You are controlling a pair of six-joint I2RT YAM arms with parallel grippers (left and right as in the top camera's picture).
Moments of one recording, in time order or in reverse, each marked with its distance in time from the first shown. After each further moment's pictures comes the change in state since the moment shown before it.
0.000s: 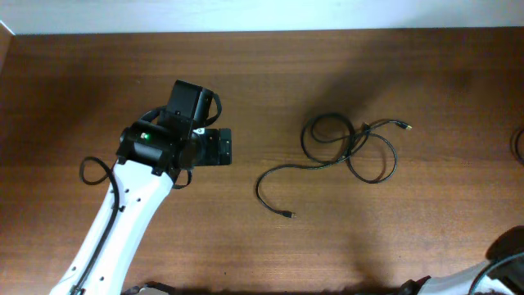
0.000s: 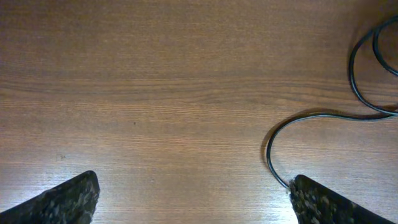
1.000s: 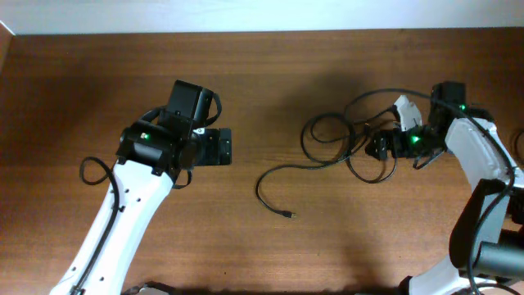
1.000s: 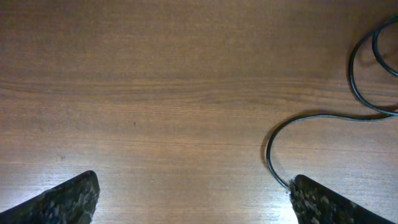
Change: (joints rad) left arm 0.000 0.000 0.000 0.001 0.000 0.000; right arm 0.597 -0.014 -0.725 0.161 -0.070 -0.449
